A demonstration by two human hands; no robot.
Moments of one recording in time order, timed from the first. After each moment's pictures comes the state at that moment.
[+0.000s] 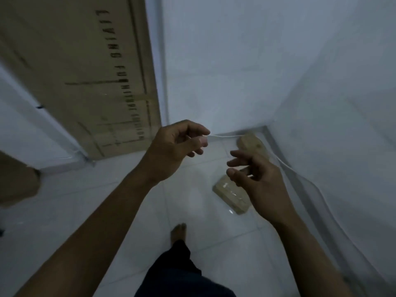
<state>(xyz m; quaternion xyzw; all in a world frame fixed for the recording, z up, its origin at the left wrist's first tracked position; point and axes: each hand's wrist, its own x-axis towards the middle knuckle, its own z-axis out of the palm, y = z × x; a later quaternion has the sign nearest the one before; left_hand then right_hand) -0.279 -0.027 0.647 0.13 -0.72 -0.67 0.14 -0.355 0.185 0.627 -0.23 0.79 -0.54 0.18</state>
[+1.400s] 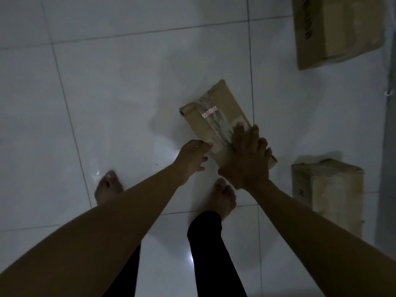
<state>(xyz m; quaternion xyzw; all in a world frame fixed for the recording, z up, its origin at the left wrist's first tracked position) -0.587 0.183 -0.136 0.58 -0.36 -0.69 -0.23 -0.678 0.322 -0.151 -0.29 0.89 0.05 0.36</state>
